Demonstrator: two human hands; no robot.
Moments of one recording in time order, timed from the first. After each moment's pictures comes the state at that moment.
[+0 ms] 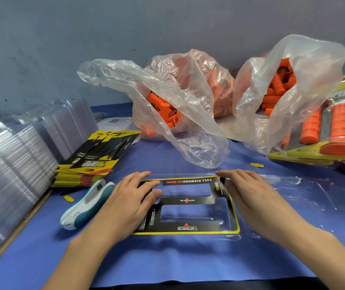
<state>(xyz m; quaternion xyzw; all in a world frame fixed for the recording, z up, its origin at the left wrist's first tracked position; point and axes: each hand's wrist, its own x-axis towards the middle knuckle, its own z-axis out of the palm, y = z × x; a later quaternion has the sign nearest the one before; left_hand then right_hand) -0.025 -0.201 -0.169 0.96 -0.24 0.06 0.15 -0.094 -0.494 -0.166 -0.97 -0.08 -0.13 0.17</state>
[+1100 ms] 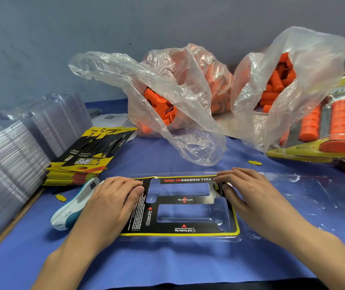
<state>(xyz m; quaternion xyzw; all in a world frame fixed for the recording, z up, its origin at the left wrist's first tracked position) -0.036 -0.187 -0.169 0.95 -0.21 0.14 0.16 -0.095 -0.495 -0.167 -0.97 -0.09 -0.14 0.17</state>
